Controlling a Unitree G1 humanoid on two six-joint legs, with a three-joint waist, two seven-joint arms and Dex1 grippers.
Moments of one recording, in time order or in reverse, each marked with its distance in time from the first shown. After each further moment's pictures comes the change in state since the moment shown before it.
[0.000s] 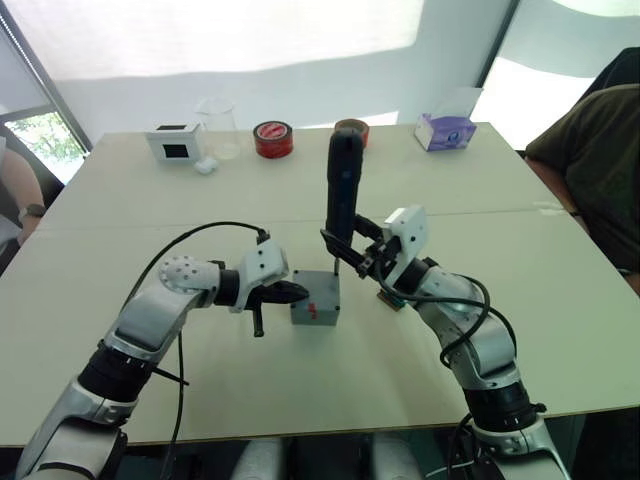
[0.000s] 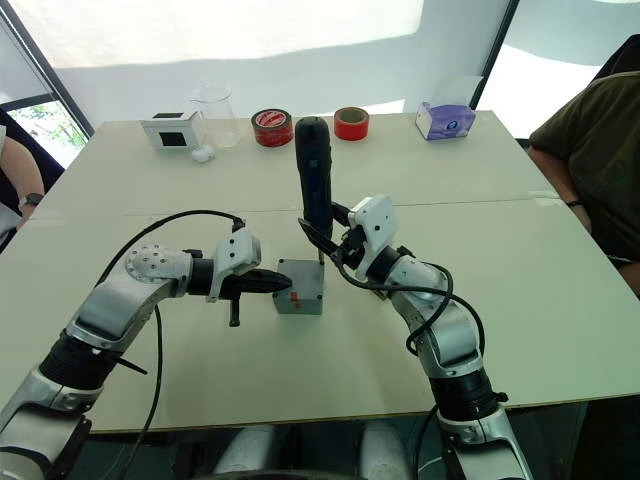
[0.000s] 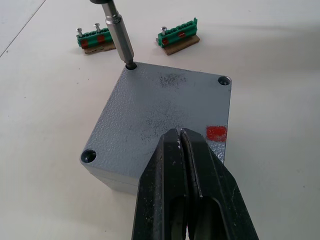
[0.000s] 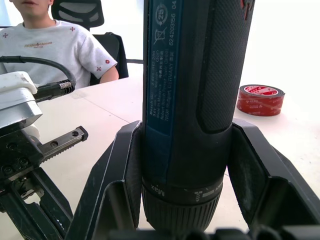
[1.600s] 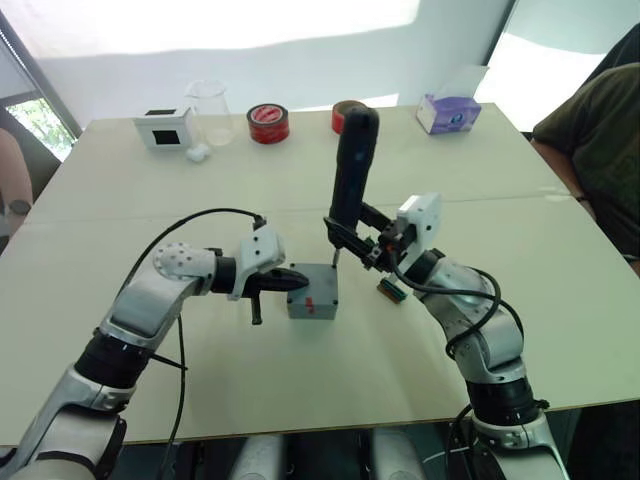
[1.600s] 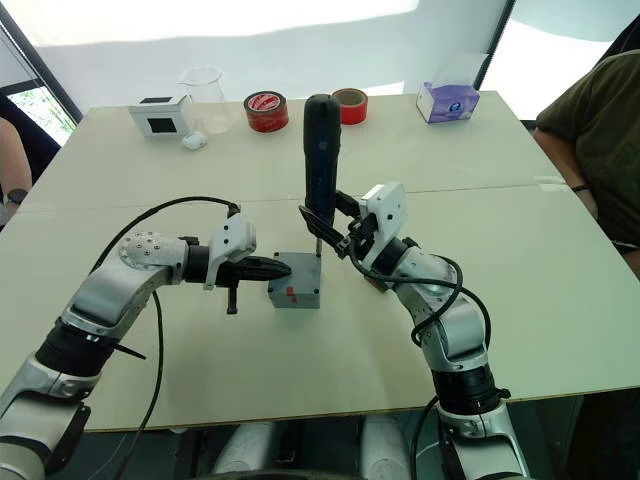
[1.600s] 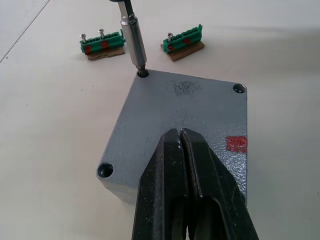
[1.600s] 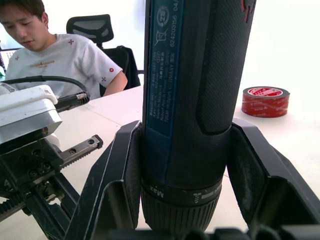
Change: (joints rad) left arm -0.053 0.019 0.012 0.042 -0.040 -0.040 -0.016; right arm -0.030 0.012 -0.059 -0.031 0.057 0.011 0.053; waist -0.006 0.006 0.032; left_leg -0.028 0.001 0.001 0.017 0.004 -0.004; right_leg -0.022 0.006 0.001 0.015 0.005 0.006
